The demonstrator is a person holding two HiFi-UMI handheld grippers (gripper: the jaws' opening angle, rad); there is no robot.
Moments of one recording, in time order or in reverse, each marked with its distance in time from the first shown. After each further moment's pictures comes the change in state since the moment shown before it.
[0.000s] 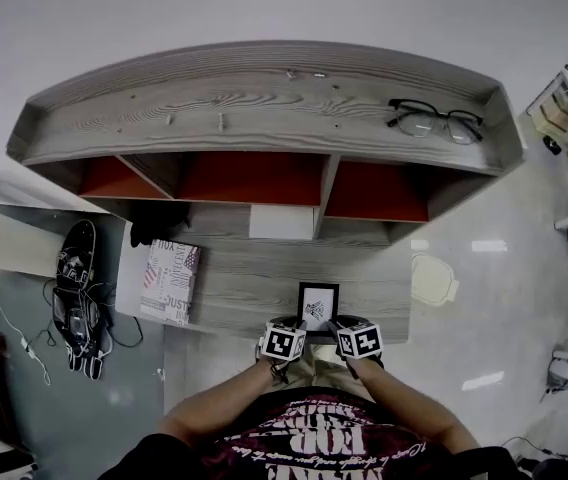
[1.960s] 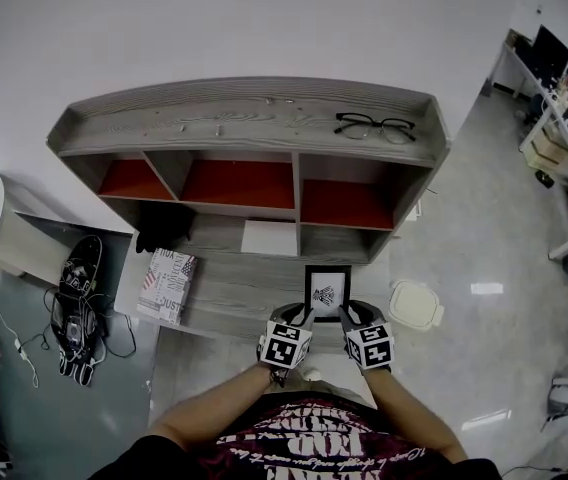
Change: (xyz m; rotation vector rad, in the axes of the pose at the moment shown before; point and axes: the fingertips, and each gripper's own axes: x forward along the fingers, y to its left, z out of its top) left arm -0.085 -0.104 0.104 0.206 -0.388 0.057; right arm -0.154 -0.016 0.085 -0.282 -0.424 -0.155
